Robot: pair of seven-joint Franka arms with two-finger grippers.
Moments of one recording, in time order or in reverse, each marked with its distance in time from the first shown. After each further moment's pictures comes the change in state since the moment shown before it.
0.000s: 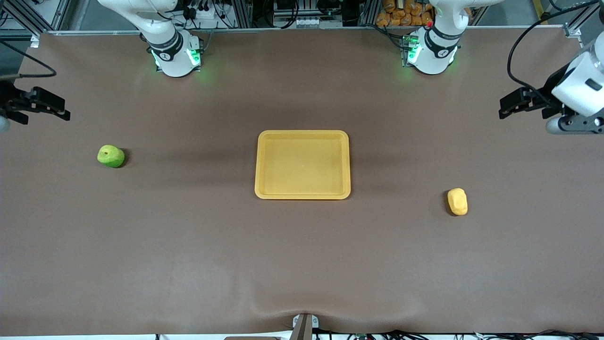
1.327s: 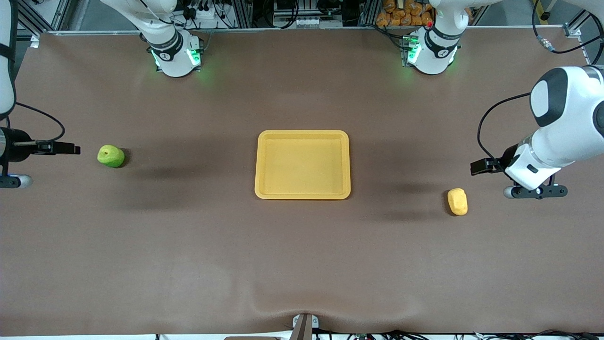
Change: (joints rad) left arm 0.053 0.164 0.009 -0.292 0.000 0.467 -0.002; right arm -0.123 0.260 -0.010 -0.007 -0.001 0.033 -0.001
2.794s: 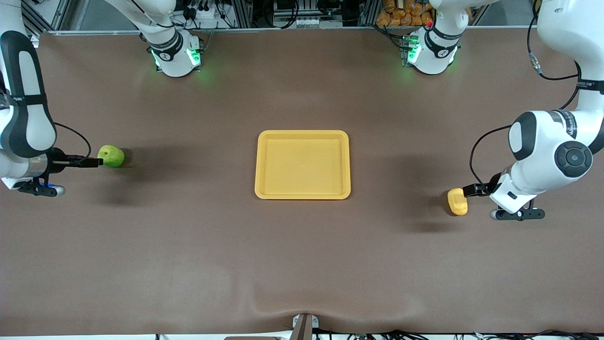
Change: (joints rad) left arm 0.038 0.195 0.003 -0.037 0.076 0.271 0.000; right arm -0.113 0.093 -0.002 -0.298 -0.006 0.343 0.000
